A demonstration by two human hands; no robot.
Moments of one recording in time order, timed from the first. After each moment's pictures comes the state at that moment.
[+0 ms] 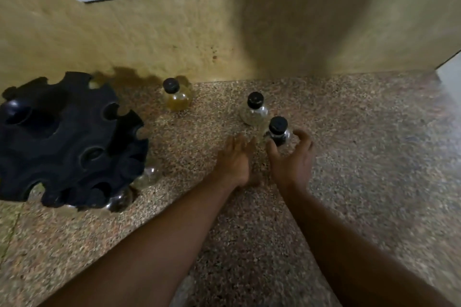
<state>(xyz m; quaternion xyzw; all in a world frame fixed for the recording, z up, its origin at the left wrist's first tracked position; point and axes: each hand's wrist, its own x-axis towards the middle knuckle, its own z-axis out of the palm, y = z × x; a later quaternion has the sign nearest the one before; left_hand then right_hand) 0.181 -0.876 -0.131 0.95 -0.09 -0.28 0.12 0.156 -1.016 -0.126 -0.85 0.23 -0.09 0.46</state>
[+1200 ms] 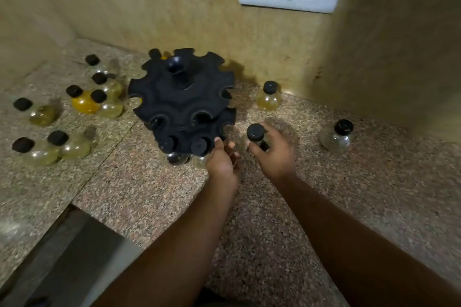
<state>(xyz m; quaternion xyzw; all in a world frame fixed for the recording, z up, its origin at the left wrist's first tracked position) 0.105 -0.754 -0.096 0.29 0.53 0.18 0.78 0.158 -0.865 -0.091 -0.87 -0.16 0.08 0.47</state>
